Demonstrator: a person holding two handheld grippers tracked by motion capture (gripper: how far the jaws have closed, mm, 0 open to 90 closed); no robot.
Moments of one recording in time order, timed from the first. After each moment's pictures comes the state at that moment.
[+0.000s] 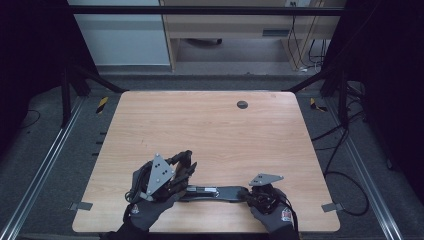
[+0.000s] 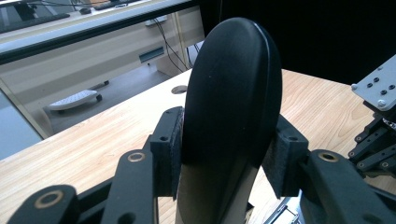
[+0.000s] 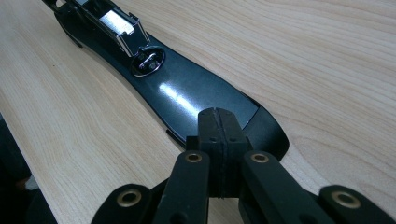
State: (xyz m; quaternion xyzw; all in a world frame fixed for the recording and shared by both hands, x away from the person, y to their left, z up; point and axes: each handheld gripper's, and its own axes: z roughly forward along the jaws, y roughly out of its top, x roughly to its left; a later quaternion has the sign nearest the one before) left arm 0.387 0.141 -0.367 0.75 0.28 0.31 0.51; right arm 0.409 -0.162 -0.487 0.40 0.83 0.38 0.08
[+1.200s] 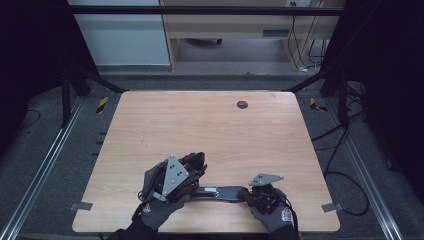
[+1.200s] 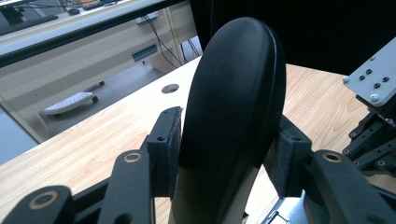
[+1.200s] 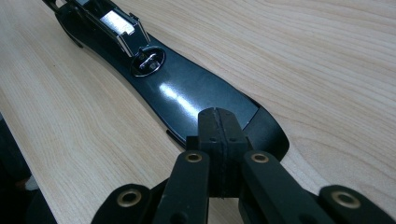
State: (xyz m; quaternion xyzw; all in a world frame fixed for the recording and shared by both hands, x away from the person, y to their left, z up) left arm 0.390 0.117 -0.373 0.77 0.26 0.31 0.50; right arm 0.409 -0.163 -0.488 0.40 0.83 0.38 0.09
